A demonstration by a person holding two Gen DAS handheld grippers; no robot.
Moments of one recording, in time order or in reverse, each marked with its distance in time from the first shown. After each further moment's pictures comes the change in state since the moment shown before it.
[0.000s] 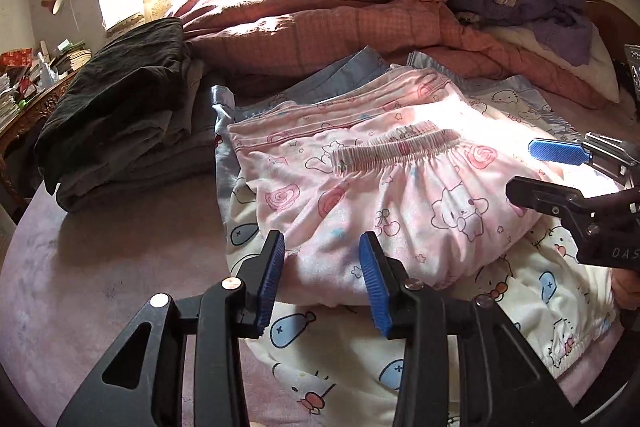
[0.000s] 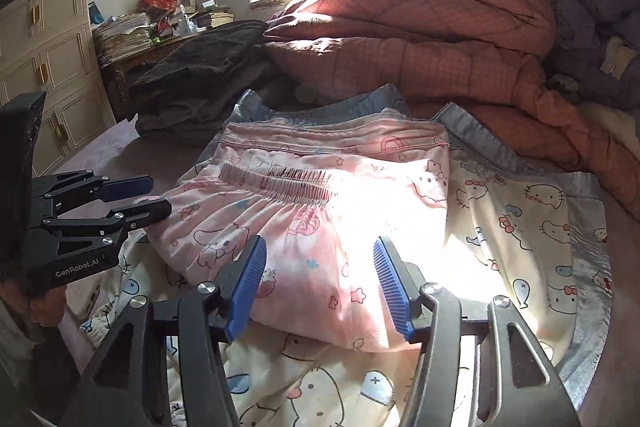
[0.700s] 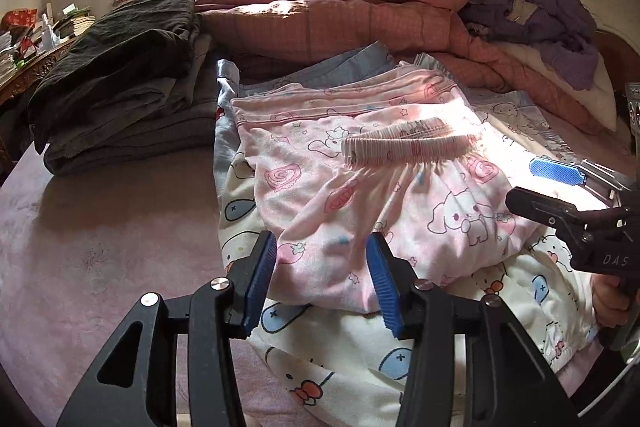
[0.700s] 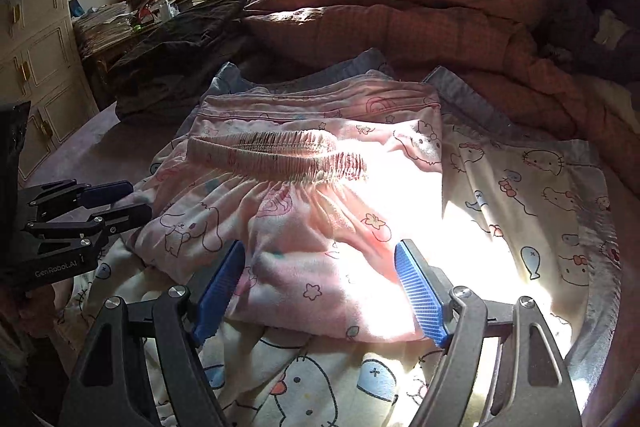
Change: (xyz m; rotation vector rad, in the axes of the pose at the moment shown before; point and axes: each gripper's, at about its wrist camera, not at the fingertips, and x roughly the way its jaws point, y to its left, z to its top) left arm -0.005 0.013 -0.008 -0.114 -0.011 -0.073; right arm 0.011 -0.008 -0.013 0.055 0.041 -0.017
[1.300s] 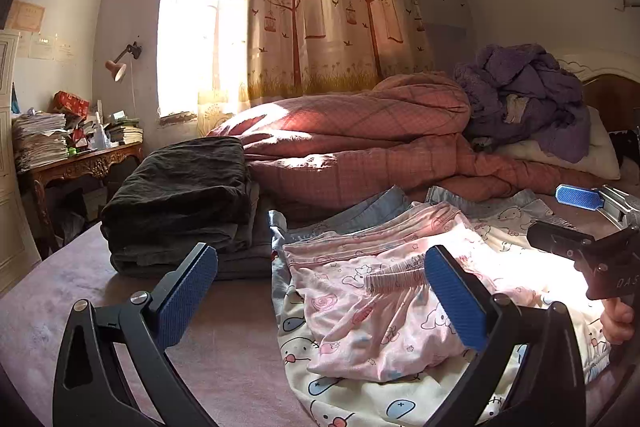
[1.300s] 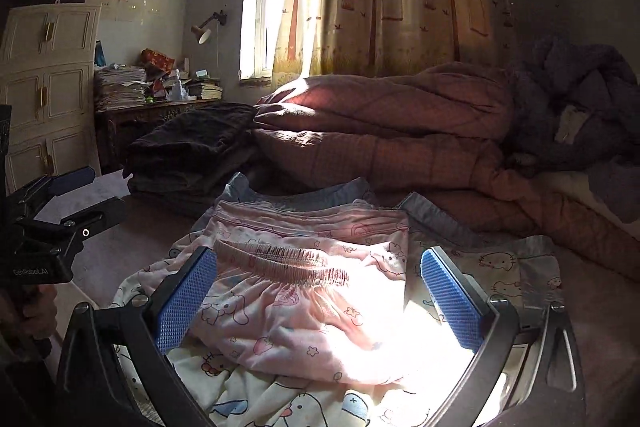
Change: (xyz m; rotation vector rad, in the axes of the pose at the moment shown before) left arm -0.078 -0.008 0.002 0.052 -0.510 0.147; right arm -0.078 0.019 0.003 -0.077 -0.403 -0.071
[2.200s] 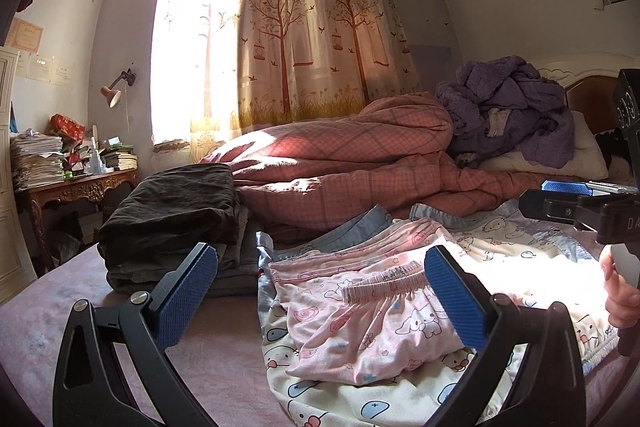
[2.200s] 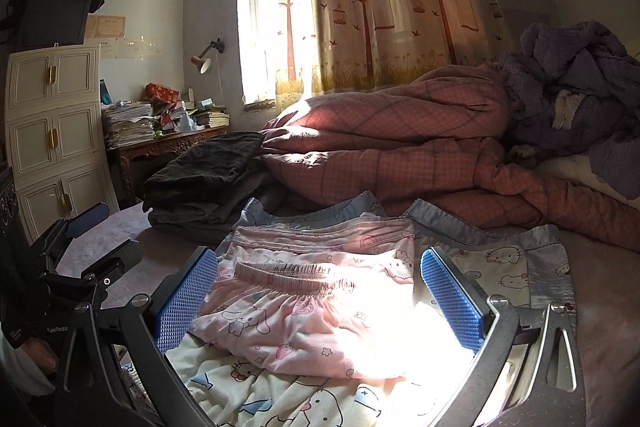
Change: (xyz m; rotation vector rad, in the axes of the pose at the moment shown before) left arm -0.021 -0.021 -0.009 0.028 -0.092 -0.026; right arm -0.026 -0.019 0.006 0.127 -0.041 0.075
